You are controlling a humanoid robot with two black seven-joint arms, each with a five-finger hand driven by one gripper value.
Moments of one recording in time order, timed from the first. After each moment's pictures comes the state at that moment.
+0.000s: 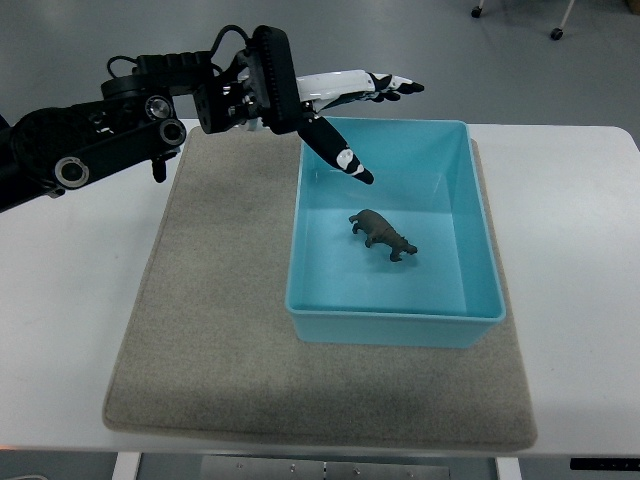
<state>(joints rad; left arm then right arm) -1.28 0.43 -0.22 -1.07 0.87 -0.23 -0.25 0.03 0.00 -0.01 0.10 -0.05 0.19 0.08</state>
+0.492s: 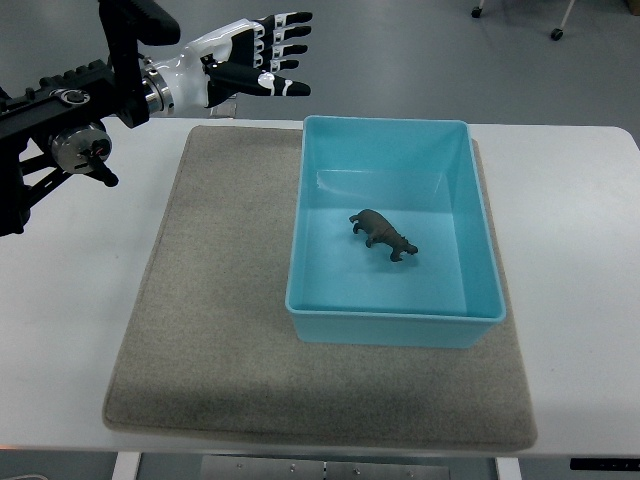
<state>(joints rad) -1.15 0.52 -0.24 -0.95 0.18 -0.30 -0.23 0.03 0.00 -0.01 0.10 -0.05 0.19 0.08</state>
